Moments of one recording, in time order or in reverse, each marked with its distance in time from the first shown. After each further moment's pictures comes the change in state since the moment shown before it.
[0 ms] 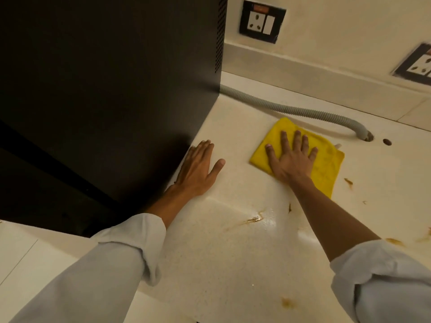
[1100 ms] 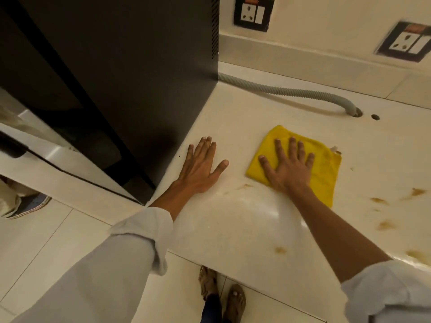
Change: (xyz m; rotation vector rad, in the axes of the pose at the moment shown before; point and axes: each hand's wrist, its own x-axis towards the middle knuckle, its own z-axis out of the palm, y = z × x) left_hand -0.070 0.026 -0.003 0.191 -0.142 0.017; right_hand -0.113 0.020 -0.001 -0.003 -0.014 -0.039
